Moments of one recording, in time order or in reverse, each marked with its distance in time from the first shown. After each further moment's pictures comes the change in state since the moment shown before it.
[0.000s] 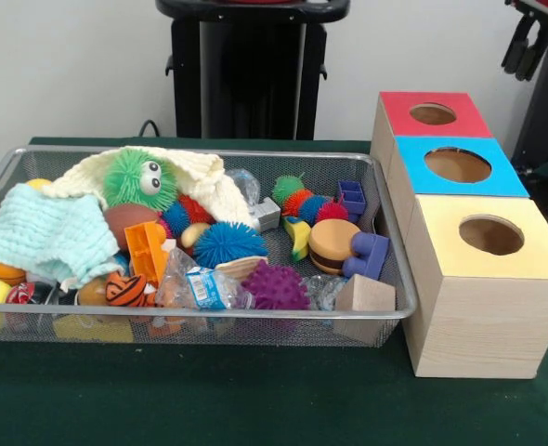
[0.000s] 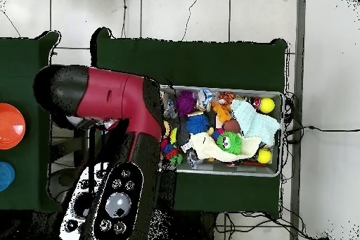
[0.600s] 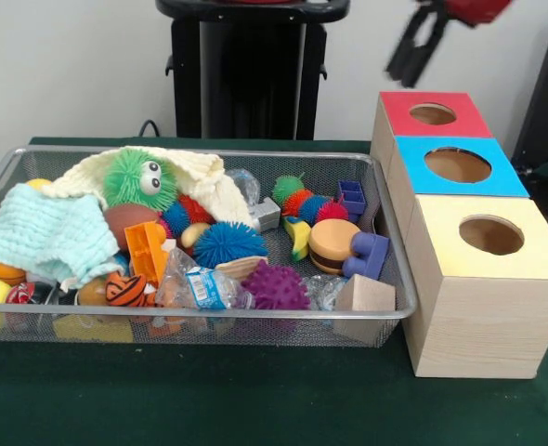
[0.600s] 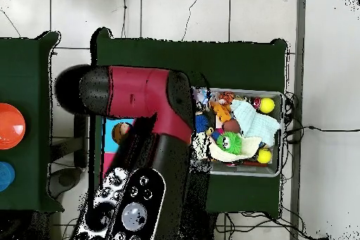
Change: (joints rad) arm -0.082 -0.039 -0.030 -0.031 -0.287 -0.233 -0.007
